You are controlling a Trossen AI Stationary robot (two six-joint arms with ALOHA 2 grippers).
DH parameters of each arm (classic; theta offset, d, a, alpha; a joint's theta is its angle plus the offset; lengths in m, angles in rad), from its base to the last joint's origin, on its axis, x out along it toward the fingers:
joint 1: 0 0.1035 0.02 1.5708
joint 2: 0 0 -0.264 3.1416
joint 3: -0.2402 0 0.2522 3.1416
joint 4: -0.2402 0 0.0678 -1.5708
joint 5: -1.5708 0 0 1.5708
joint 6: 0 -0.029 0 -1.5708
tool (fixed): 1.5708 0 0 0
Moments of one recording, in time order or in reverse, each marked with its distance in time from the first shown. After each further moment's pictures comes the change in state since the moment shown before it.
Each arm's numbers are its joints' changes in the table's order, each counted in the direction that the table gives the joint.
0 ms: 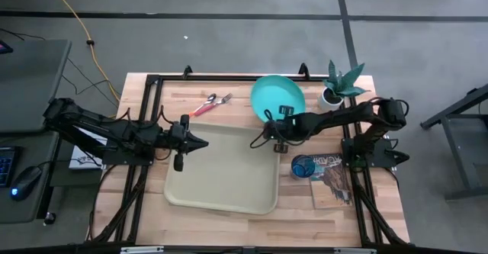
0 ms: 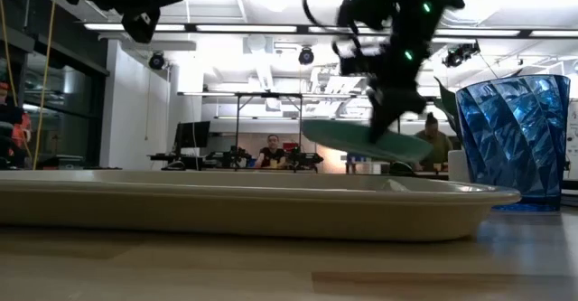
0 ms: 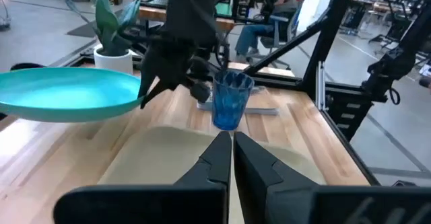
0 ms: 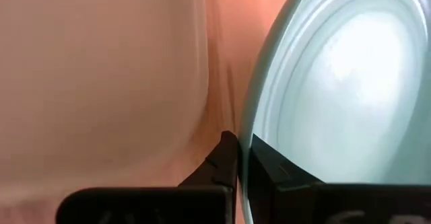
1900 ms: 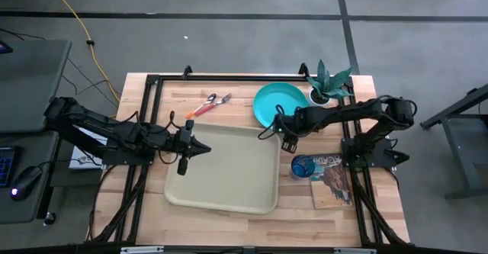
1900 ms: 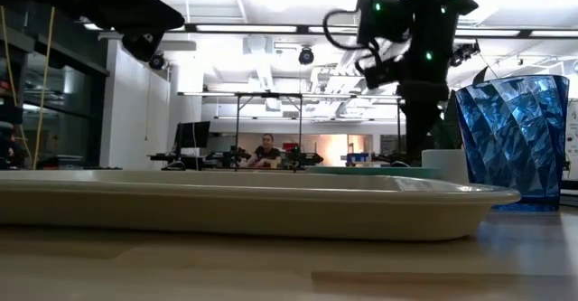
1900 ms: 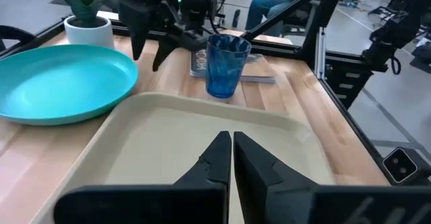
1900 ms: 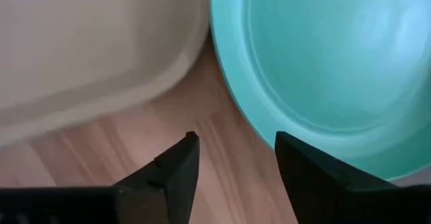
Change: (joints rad) left arm 0.003 -0.087 0.023 -0.001 -0.046 0.028; right arm -0.089 0.087 0.097 -0.150 0.234 -0.256
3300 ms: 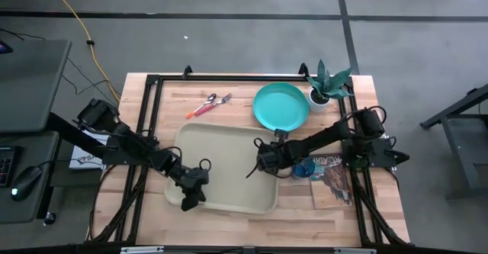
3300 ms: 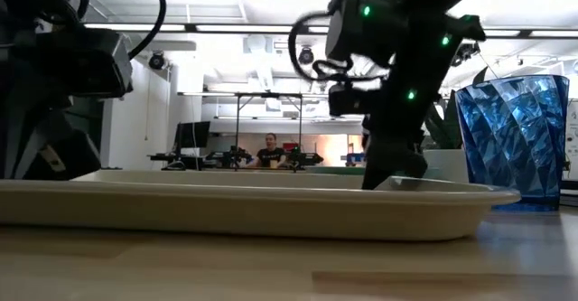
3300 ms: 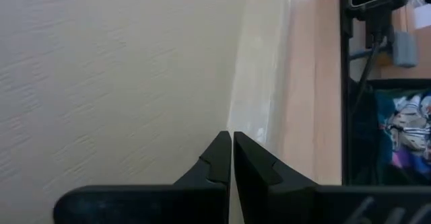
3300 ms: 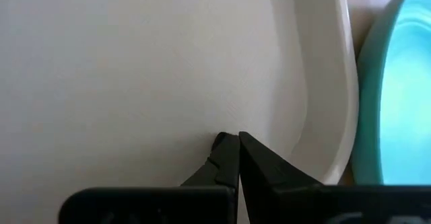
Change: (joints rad) left arm -0.261 -0.708 -0.058 0.151 -0.356 0.623; right arm 0.306 -0.333 -0.095 0.280 -0.303 -0.097
